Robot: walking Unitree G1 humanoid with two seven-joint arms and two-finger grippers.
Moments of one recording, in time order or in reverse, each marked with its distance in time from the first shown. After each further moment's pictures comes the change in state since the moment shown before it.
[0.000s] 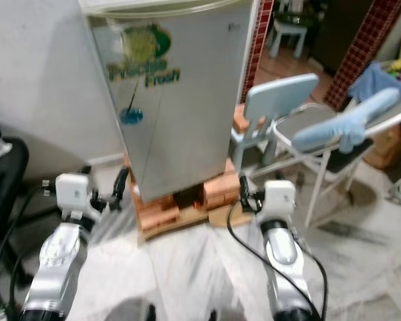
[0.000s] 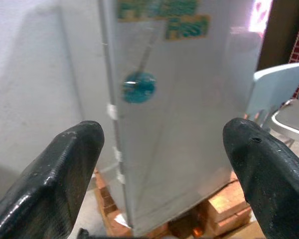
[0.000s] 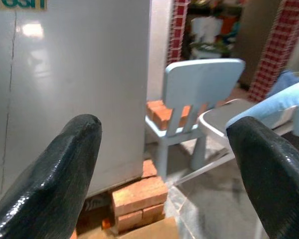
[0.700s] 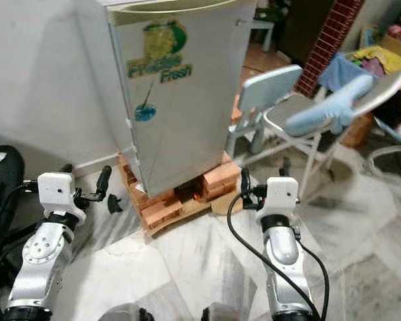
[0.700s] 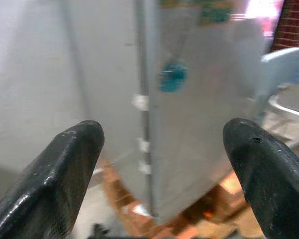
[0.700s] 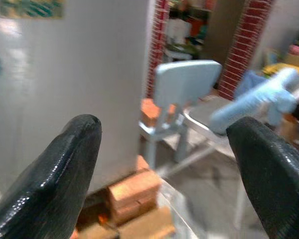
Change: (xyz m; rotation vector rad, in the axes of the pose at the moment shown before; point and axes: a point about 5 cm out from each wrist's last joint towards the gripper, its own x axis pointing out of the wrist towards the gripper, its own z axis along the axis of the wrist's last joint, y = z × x) left arm 0.001 0.010 0.001 0.003 0.031 0.031; right arm 0.007 0.005 0.017 -0.049 -0.020 0.009
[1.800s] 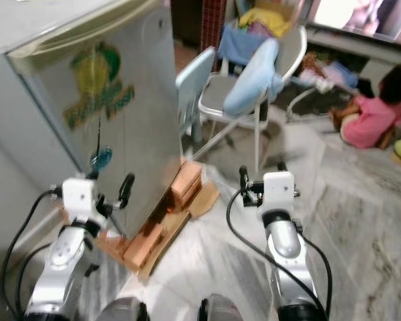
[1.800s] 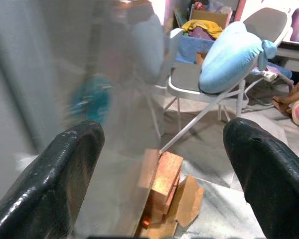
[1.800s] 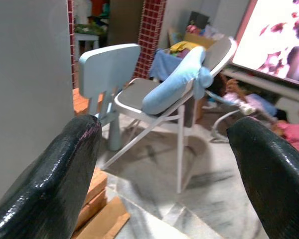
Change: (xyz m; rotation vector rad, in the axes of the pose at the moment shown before) left arm -0.013 -0.021 -0.014 -0.056 0.066 -0.058; right arm 0.005 0.001 0.005 -0.060 0.001 0.048
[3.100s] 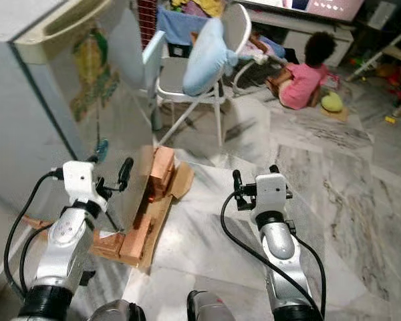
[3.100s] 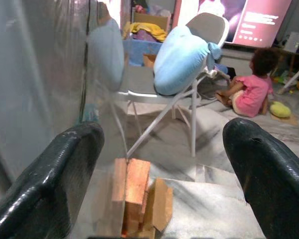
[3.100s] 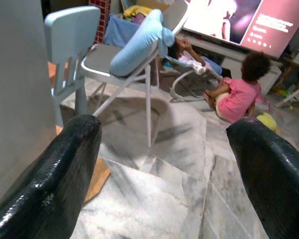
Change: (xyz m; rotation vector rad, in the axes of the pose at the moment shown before) left arm 0.046 0.013 0.030 0.012 -0.092 0.038; right arm 0.000 0.014 -0.005 -0.001 0.035 0.057
